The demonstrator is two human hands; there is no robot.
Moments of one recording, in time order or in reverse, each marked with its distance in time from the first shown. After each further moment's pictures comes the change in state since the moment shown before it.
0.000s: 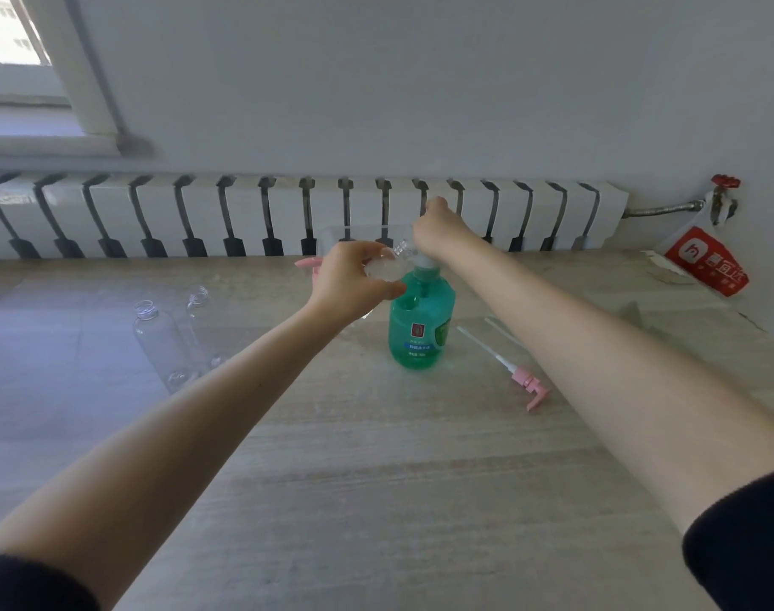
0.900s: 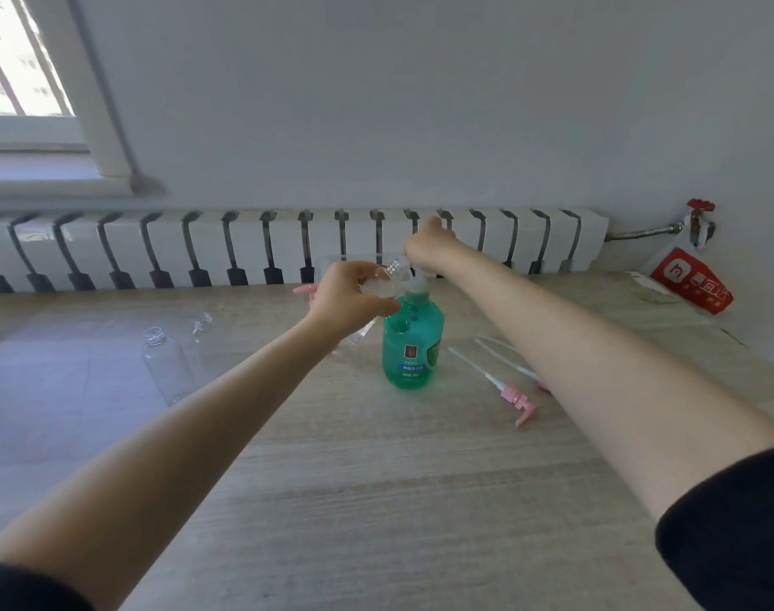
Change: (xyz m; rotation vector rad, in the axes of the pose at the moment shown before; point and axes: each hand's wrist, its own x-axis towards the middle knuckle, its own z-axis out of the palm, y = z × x) left_hand -0.004 0.018 -0.005 -0.028 -0.052 -0.052; right_hand -0.010 -0.008 -0.019 -0.036 -0.015 0.040
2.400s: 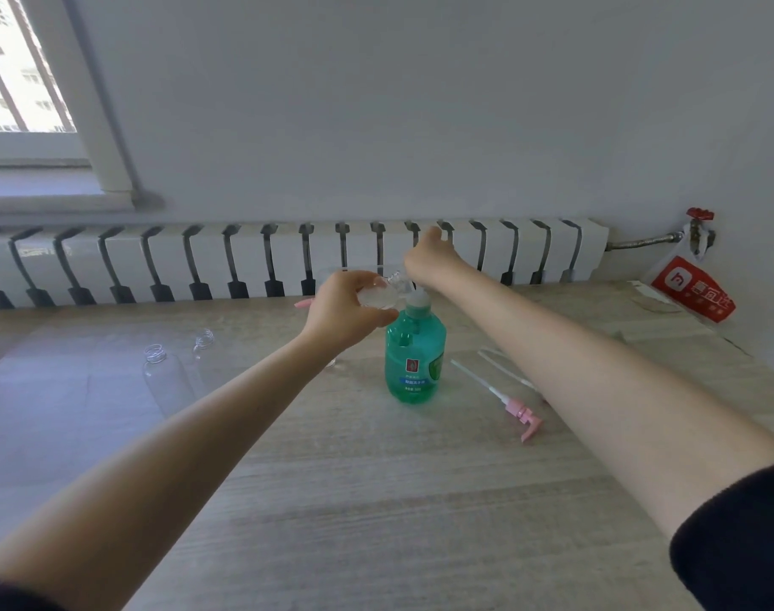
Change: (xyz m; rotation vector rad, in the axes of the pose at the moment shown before) left_hand 0.006 -0.003 -0.003 0.062 0.060 0.085; right_hand -0.006 -0.003 0.004 0.046 0.057 -0.024
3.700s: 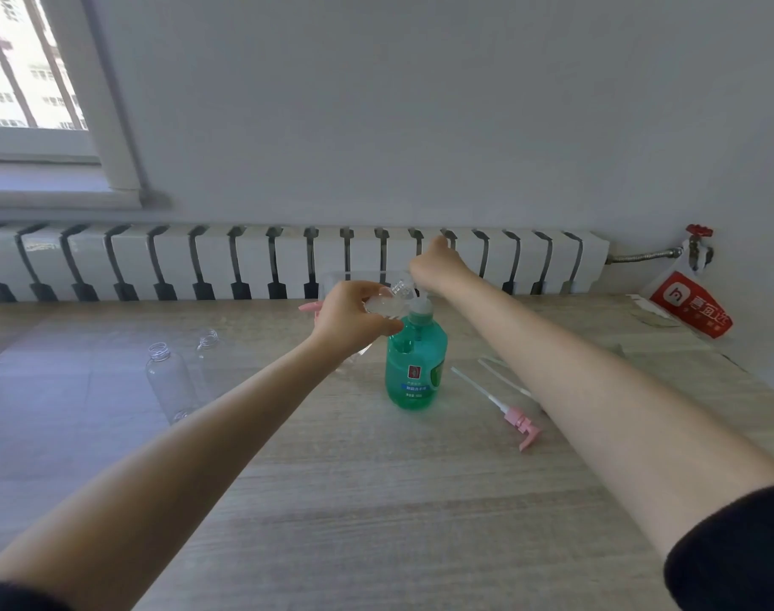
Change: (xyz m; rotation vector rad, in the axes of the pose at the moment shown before) left_hand -0.005 0.002 0.000 -0.065 -0.054 -0.104; right_hand -0.004 -0.001 -0.003 0.002 -0.025 0.002
